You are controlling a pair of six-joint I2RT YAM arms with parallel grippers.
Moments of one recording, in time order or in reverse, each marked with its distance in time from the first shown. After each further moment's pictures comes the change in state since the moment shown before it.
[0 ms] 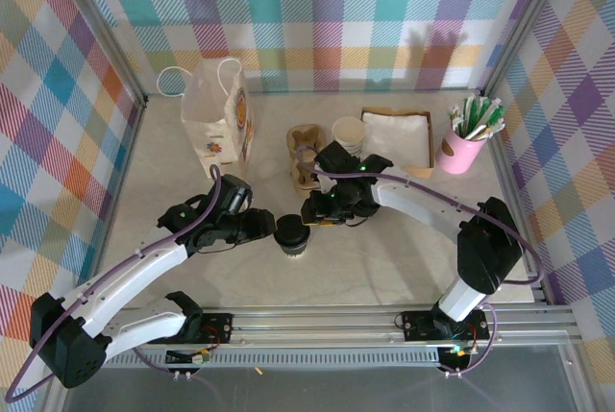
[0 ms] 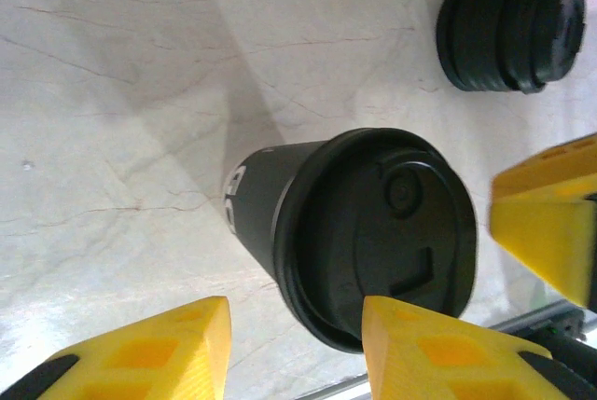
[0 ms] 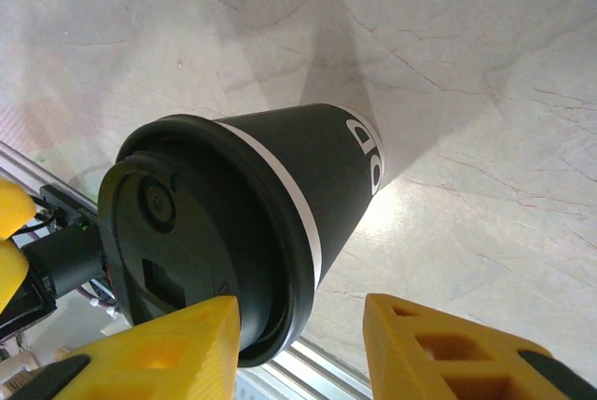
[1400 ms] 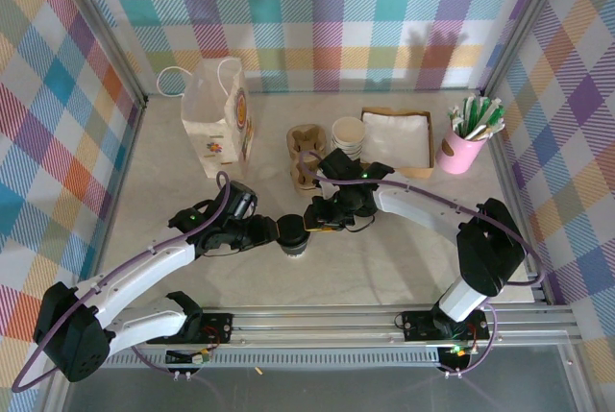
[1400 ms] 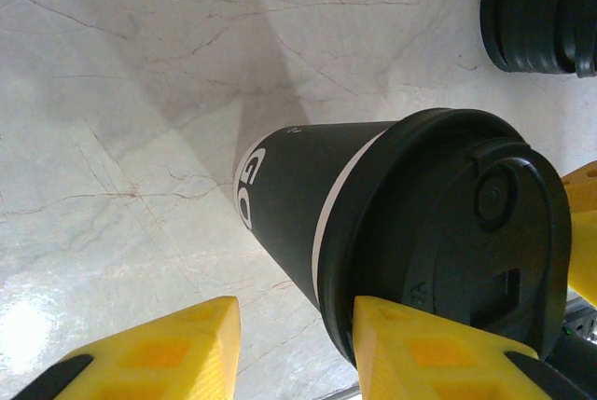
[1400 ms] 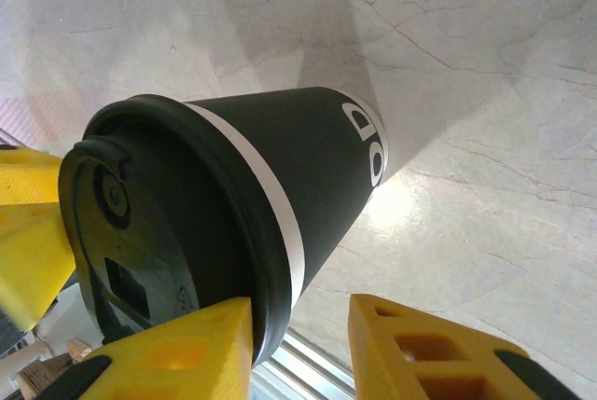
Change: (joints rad) left arm 0.003 0.042 -0.102 0.106 0.058 -0.035; right arm -0.003 -0.011 -0.098 0.091 -0.050 0.019
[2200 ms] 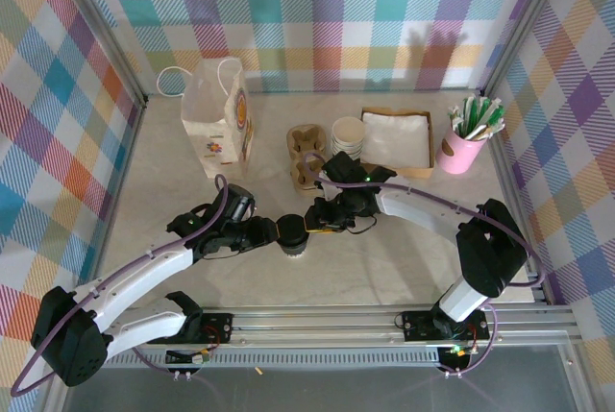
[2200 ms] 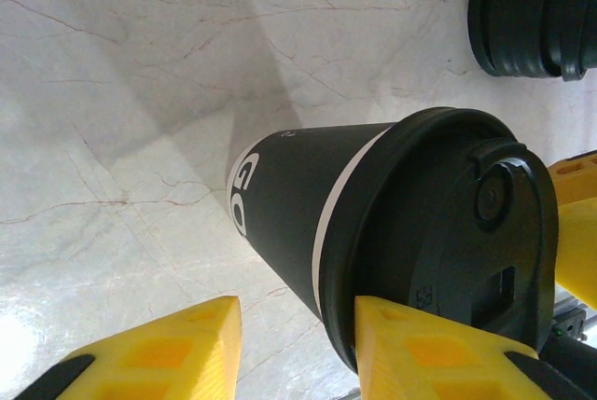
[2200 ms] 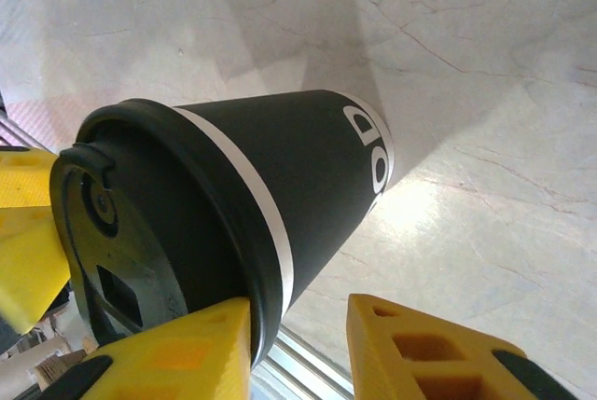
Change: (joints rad) left arm 0.001 -0.029 -0.036 0.037 0.007 -0.002; right arm -0.015 -0.011 -0.056 0.069 -0.034 0.010
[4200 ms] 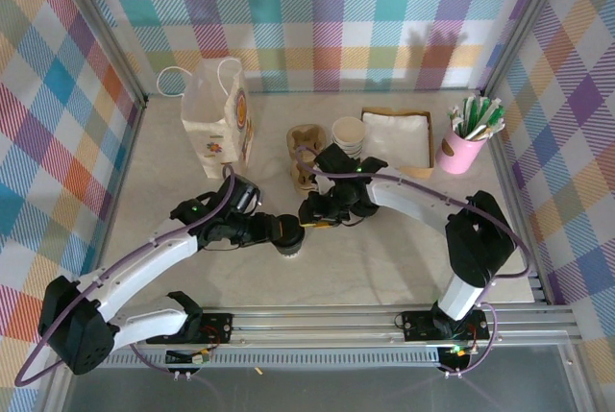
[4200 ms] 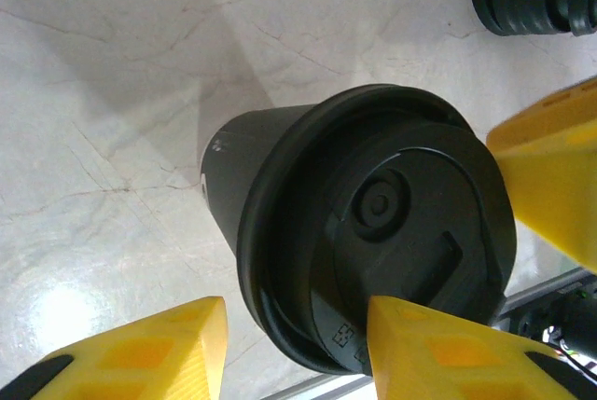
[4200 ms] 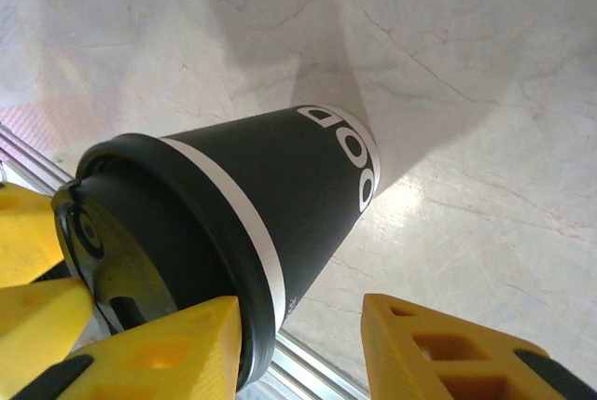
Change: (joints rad) left arm 0.002 0.071 0.124 -0.132 0.026 0.093; right arm -0.013 0.086 0.123 -0.069 0.000 -0.022
